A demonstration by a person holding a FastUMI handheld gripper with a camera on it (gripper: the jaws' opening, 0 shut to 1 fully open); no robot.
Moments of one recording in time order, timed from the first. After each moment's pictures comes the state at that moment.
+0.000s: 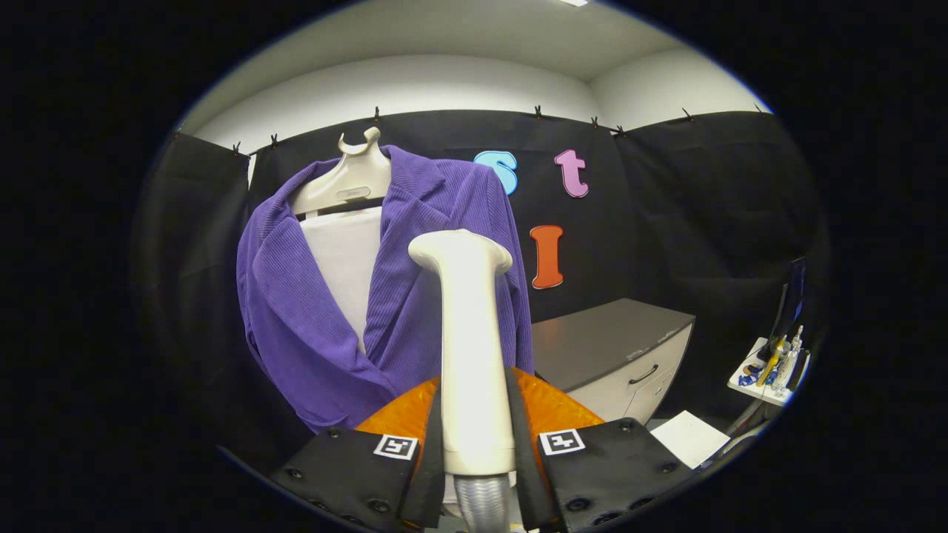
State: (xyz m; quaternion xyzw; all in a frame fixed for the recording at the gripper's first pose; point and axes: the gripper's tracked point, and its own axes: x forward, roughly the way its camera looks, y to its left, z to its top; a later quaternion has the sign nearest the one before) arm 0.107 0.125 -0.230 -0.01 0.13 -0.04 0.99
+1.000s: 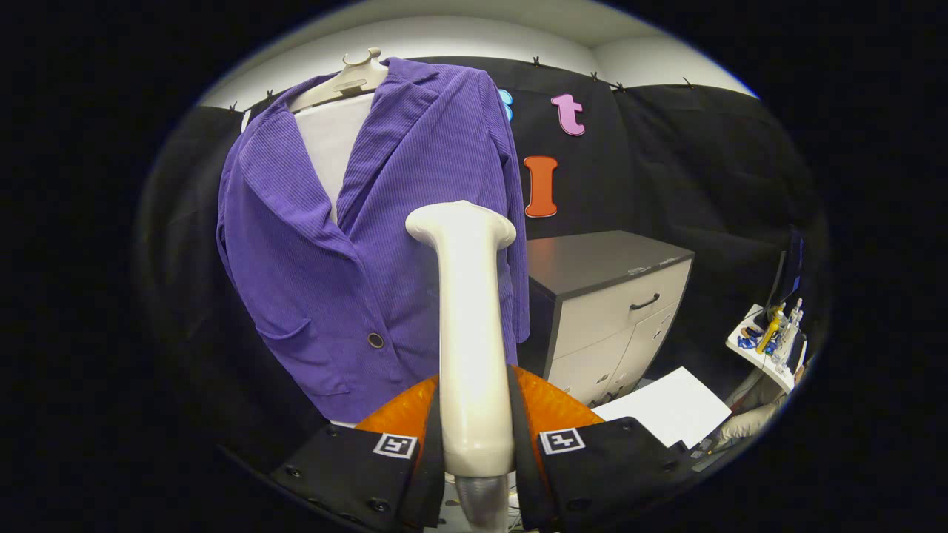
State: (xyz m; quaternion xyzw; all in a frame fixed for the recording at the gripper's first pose) arm 0.063 0.108 -0.376 -0.01 0.24 -0.06 0.97
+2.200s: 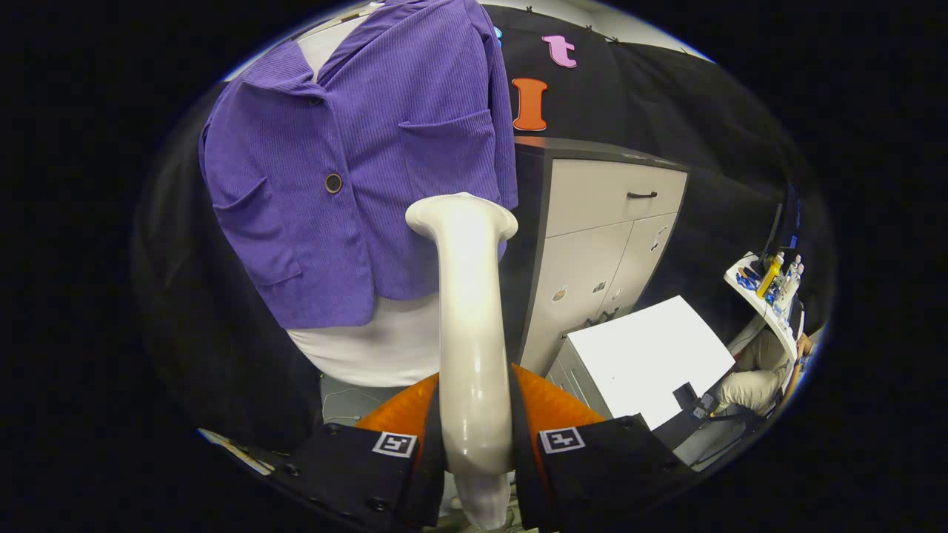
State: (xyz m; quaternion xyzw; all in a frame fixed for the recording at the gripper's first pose) arm -0.009 0.081 -0.527 -0.01 0.38 -0.08 0.92
